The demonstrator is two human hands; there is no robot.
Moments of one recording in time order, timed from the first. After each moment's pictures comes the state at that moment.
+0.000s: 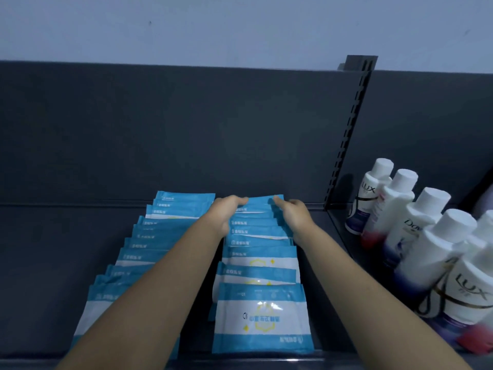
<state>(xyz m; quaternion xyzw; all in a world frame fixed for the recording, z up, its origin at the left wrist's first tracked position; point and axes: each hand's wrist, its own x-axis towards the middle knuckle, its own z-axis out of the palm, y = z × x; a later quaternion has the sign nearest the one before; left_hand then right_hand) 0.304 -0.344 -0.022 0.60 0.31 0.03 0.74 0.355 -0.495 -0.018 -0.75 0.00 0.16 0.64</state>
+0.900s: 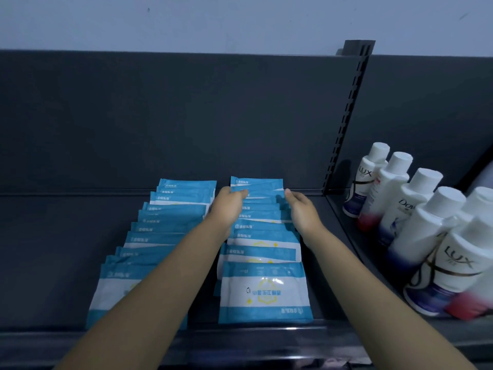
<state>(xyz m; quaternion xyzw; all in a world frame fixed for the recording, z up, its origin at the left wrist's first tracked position) 0.256 -0.377 -0.003 0.70 0.27 0.10 0.65 0.319 -0.520 -0.020 -0.75 -0.06 0.11 0.65</state>
